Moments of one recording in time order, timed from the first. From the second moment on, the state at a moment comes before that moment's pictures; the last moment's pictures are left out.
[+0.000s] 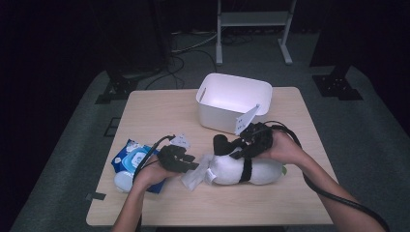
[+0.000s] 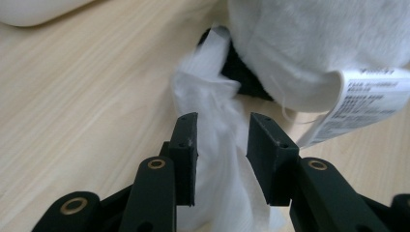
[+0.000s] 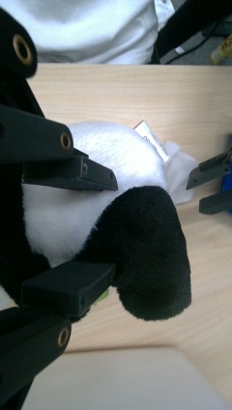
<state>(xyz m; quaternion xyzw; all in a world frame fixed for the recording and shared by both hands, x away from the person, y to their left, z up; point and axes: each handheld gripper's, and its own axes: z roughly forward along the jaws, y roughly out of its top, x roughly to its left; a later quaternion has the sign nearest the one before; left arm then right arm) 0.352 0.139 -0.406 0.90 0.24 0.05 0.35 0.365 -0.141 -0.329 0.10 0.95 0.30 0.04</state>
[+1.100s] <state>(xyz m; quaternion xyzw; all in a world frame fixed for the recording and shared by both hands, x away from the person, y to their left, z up) 0.353 0.141 -0.414 0.92 0.25 0.05 0.31 0.364 -0.156 -0.334 0.11 0.95 0.30 0.02</state>
